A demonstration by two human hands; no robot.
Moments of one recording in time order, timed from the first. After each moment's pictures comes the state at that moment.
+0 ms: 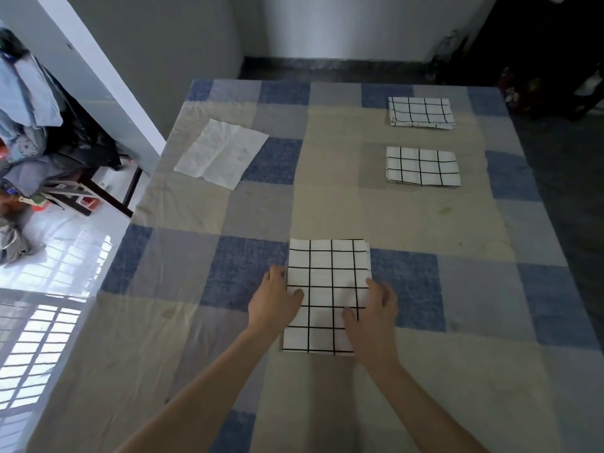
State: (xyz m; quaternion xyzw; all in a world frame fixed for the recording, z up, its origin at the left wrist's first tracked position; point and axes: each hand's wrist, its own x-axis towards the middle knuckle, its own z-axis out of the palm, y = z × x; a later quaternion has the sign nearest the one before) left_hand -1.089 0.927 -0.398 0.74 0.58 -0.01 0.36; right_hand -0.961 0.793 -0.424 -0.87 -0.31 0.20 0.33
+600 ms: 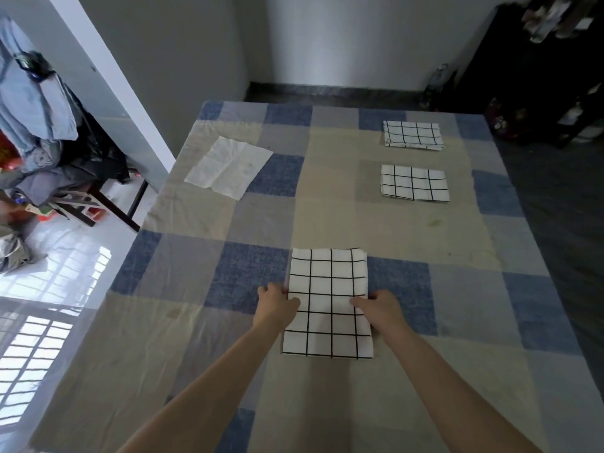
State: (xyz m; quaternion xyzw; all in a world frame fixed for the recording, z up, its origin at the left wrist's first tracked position) left_hand -1.089 0.921 -0.401 0.65 0.62 -0.03 0.44; right_hand -0.913 0.811 -0.407 -0.83 -0.12 0.43 0.34
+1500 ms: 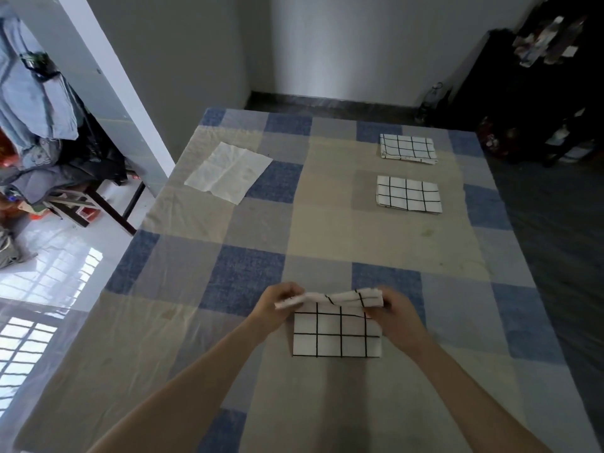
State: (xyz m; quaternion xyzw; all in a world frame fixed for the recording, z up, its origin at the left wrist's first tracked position) left_hand -1.091 0.925 -0.402 0.75 0.43 0.11 0.49; right_hand -0.887 0.774 -0.371 -0.73 -0.42 0.35 0.40
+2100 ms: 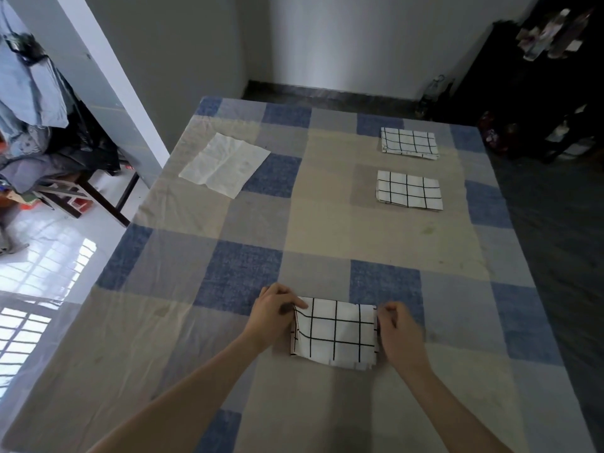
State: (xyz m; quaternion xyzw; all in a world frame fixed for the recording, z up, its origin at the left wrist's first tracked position) left_hand -1.107 0.916 -0.427 0.81 0.41 0.08 0.41; right_hand -0.905 0.753 -0.395 -0.87 -0.27 0.26 0.33
